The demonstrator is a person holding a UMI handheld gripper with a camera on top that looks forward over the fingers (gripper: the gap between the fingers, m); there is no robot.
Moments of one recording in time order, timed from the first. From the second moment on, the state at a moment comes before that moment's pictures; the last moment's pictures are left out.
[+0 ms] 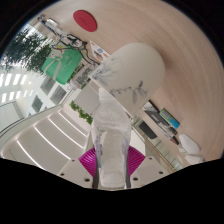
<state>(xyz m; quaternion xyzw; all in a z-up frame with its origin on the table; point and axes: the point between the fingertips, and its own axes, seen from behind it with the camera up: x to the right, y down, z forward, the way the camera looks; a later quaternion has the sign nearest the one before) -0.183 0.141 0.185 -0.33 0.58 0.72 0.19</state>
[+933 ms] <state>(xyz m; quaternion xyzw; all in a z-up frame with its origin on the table) 0.112 0.184 0.106 -0.77 0.06 -0.02 0.63</state>
